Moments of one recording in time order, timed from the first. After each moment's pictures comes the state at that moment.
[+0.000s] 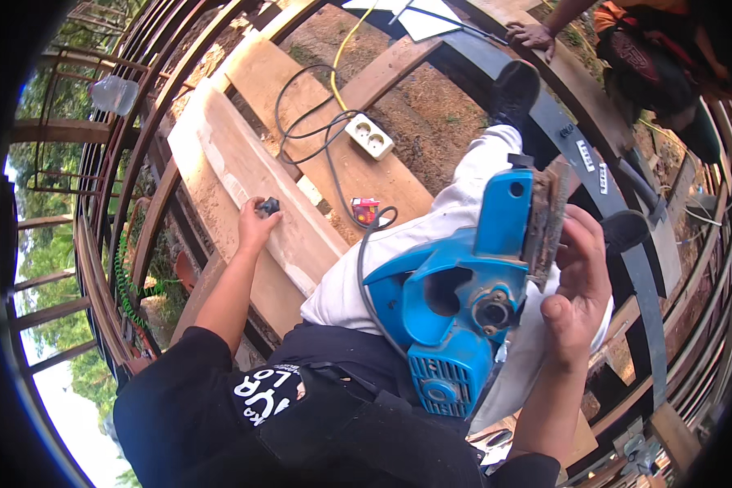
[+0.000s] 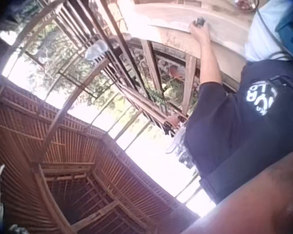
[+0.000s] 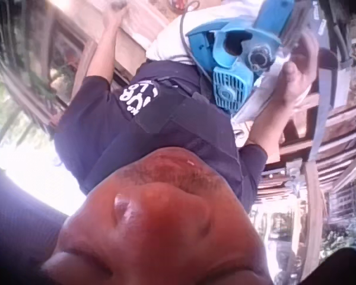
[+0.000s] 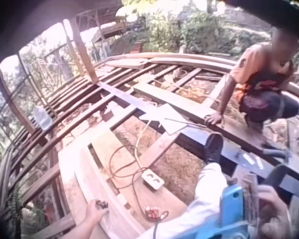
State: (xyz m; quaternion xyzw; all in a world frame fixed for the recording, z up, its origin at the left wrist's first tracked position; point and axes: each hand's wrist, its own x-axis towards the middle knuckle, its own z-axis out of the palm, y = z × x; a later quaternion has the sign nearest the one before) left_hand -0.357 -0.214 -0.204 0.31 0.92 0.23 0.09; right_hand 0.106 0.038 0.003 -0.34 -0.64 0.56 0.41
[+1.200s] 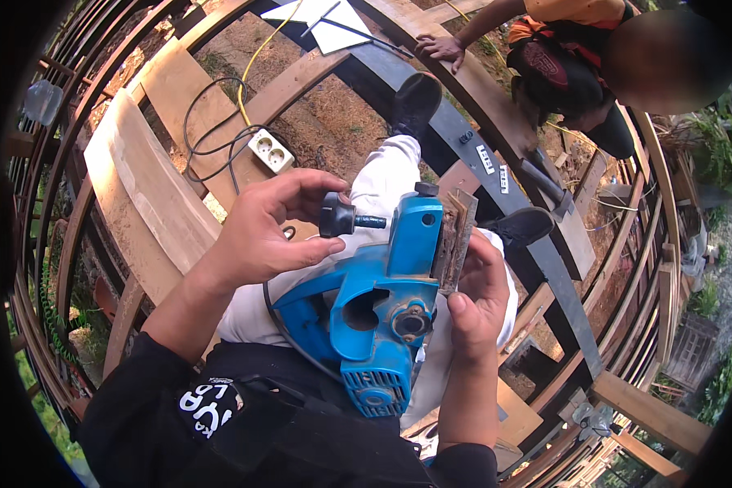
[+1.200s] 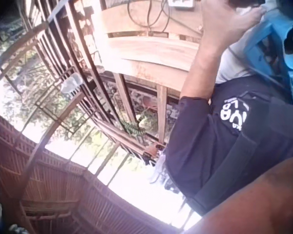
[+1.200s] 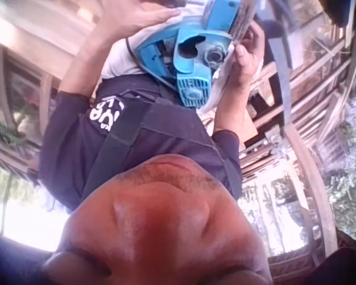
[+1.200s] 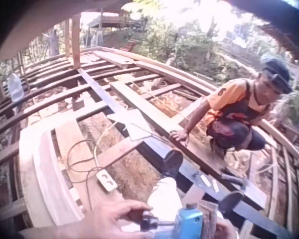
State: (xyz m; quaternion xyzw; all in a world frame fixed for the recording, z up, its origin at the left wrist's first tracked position) left_hand -0.153 -0.027 0.014 0.50 0.51 0.52 0.48; right_hand 0.119 0.027 -0.002 -0.36 -0.53 0.63 0.43
